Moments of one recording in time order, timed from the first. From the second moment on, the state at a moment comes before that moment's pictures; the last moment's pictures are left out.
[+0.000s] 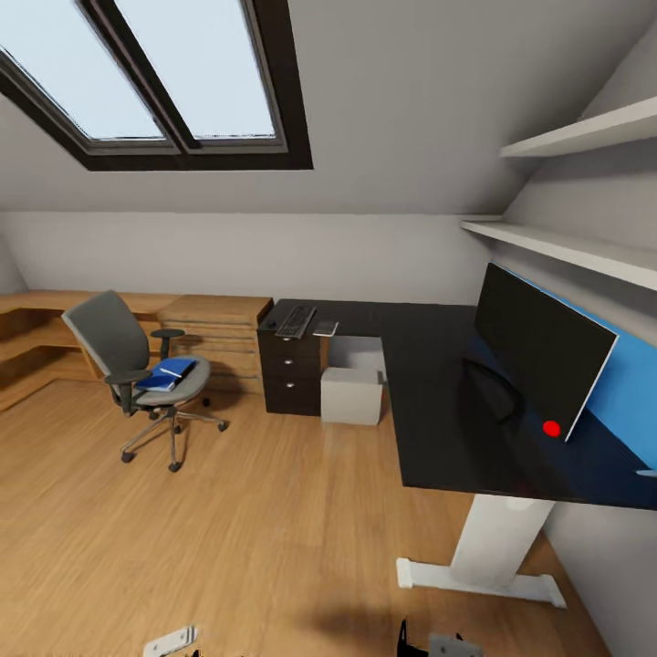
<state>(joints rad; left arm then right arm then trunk) -0.32 0.12 -0.49 -0.26 0.76 -0.20 0.16 -0.18 0.15 0.13 -0.41 0.00 -0.54 -0.43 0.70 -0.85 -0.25</state>
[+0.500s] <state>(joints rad) -0.32 0.06 -0.49 -0.21 0.76 -0.28 0.15 -0.18 0.16 0.14 -0.38 0.01 -0.54 -0.26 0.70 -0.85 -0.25</state>
